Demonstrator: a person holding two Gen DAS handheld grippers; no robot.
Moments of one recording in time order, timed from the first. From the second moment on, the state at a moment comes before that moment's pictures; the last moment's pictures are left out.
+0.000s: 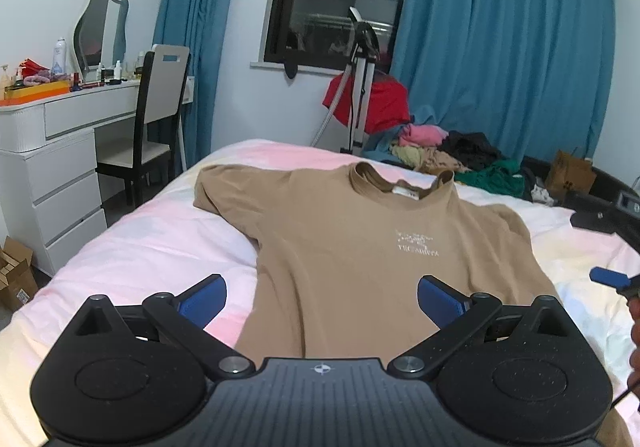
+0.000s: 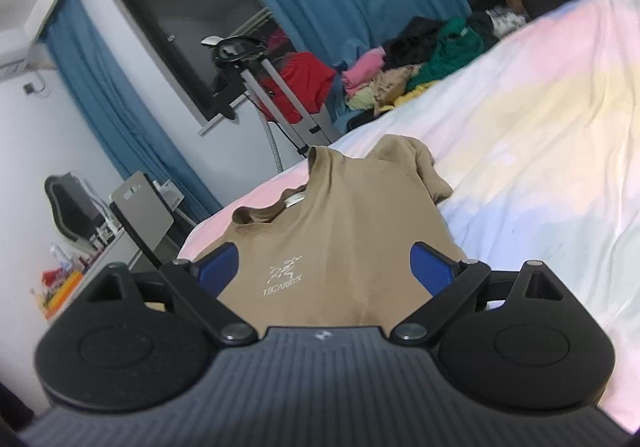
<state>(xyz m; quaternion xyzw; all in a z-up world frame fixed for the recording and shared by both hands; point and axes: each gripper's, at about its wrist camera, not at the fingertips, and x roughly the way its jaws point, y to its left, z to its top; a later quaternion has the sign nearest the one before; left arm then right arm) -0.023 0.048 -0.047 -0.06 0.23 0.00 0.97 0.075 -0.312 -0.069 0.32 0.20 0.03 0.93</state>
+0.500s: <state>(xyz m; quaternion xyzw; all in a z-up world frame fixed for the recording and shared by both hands) -0.007 0.052 -0.073 -0.05 0.26 0.04 0.96 0.130 -0.372 -0.117 0.47 0.23 -0.01 0.85</state>
